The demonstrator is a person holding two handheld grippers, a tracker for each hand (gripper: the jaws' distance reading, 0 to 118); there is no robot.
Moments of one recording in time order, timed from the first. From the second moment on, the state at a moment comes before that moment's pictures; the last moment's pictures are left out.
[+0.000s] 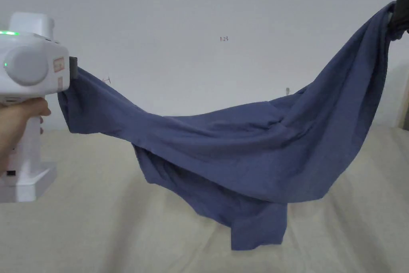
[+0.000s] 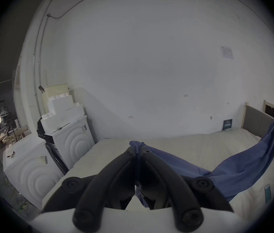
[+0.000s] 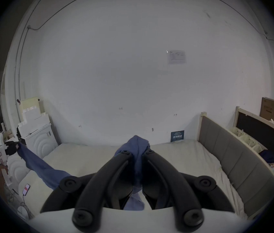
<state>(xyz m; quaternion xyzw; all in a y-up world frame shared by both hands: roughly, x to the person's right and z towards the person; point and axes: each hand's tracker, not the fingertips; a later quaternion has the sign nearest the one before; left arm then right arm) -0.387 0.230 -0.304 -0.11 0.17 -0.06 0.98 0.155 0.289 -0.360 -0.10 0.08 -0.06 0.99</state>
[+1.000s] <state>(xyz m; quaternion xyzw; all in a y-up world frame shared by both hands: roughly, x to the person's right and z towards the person) -0.486 0.176 -0.460 -0.14 0.24 -0.04 0.96 0.106 0.239 -0.584 -0.18 0.02 -0.03 0.98</state>
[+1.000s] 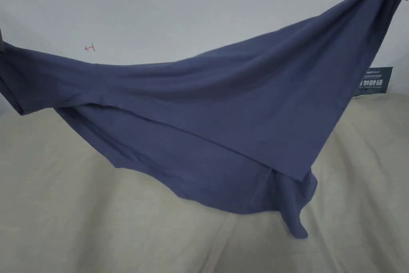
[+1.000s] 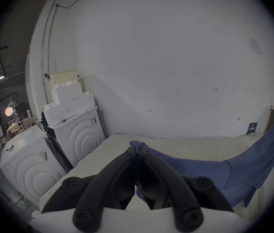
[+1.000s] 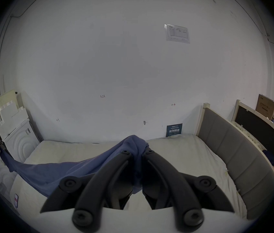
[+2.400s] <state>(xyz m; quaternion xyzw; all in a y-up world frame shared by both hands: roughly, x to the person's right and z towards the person) -0.424 -0.071 -0.130 -0.29 0.22 0.06 0.93 0.173 -0.089 -0.308 -0.46 0.05 0.00 0.89</state>
